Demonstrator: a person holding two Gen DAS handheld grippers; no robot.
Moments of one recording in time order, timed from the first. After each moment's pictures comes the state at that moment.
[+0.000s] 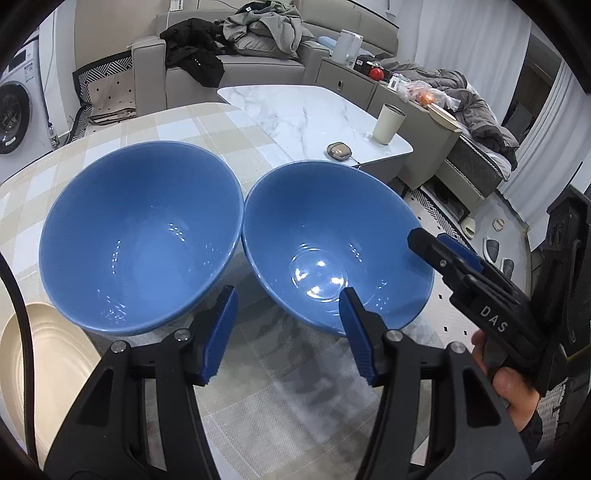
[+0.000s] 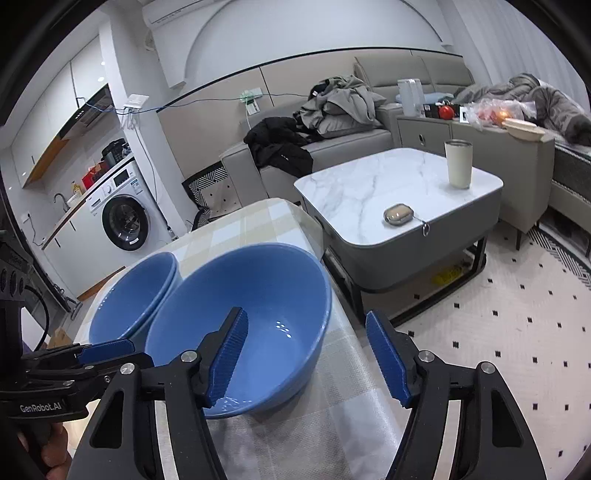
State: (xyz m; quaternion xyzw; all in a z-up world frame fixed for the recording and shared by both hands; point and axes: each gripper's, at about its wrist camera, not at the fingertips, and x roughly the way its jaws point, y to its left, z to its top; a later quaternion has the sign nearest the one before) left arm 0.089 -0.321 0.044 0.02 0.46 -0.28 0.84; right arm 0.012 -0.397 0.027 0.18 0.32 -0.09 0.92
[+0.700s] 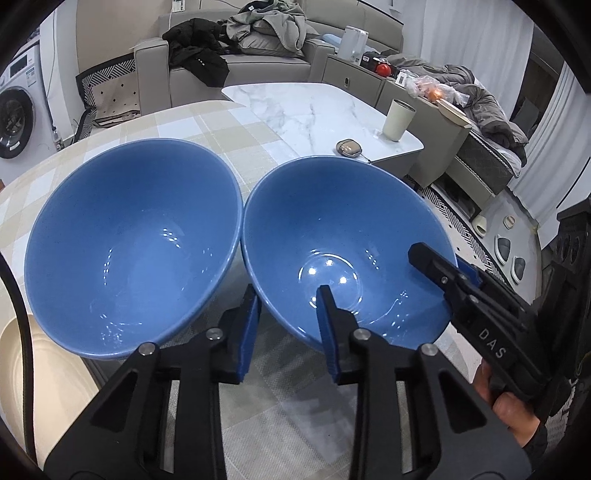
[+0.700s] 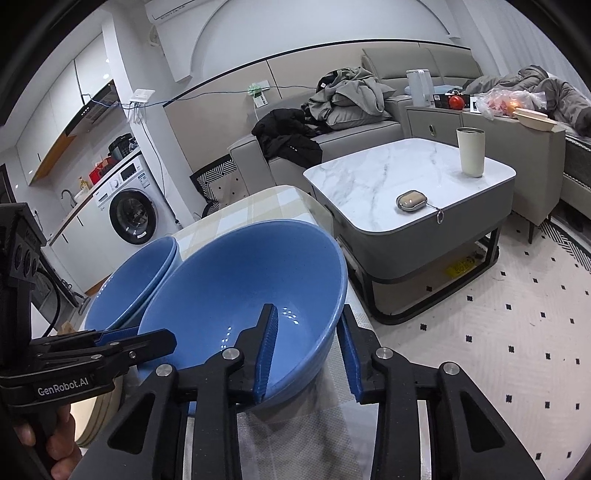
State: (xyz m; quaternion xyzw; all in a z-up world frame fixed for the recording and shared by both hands) left arm 0.116 -0.343 0.018 0.04 0.46 -0.27 0.85; right arm 0.024 -0.389 0.004 0.18 0.33 -0.07 0.92
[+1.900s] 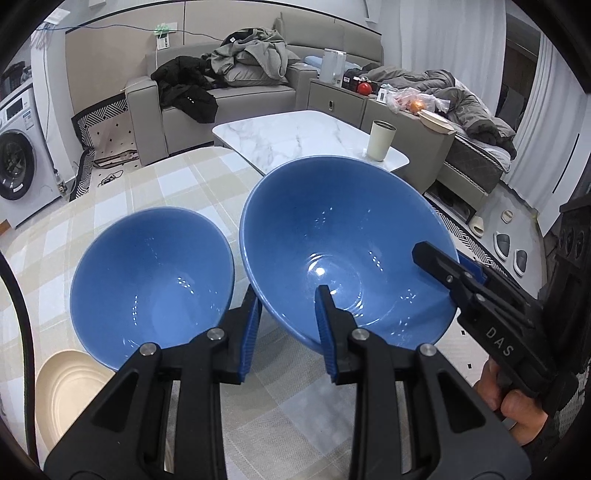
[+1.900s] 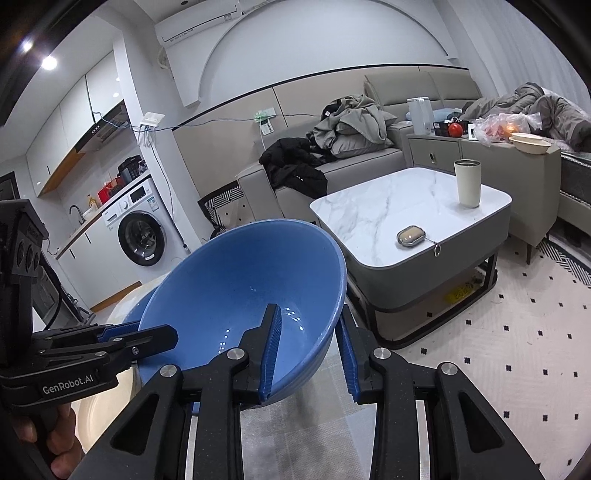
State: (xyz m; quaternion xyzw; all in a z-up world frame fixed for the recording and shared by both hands) left arm 0.074 -0.334 0.090 0.07 0.39 -0.29 0.87; right arm 0.003 -0.393 0.049 0.18 0.27 -0.07 0.94
